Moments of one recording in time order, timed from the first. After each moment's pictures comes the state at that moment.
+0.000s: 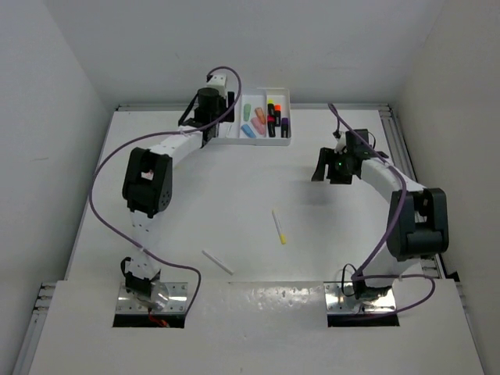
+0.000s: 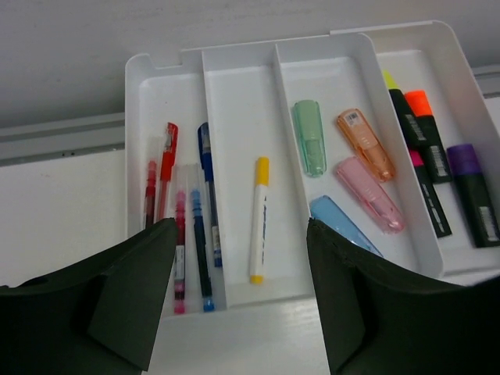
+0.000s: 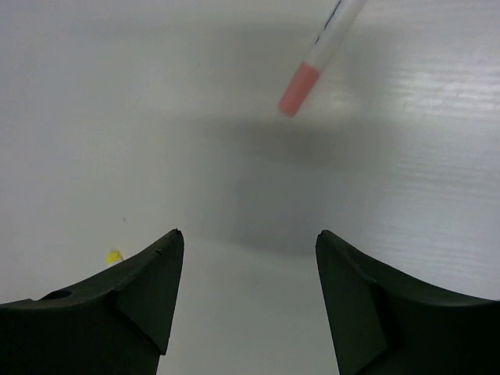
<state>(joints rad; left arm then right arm) -0.31 2.20 1.76 0.16 -0.18 -0.08 0.04 1.61 0.99 -0.39 -0.29 0.18</state>
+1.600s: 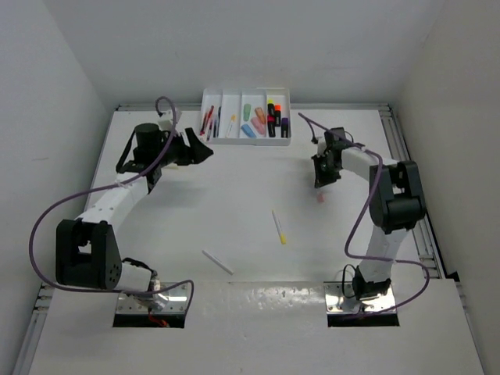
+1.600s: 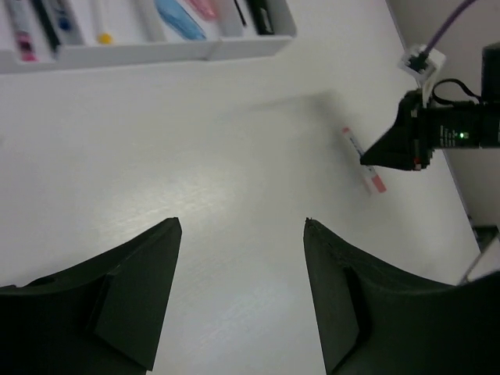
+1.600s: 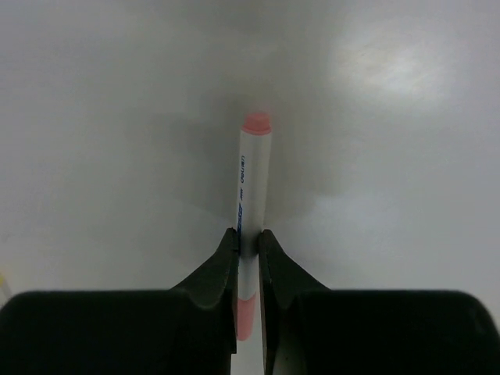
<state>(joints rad) -0.09 1.38 0.96 0.03 0.50 -0.37 0.12 1.94 1.21 -0.44 -0.11 -0.03</state>
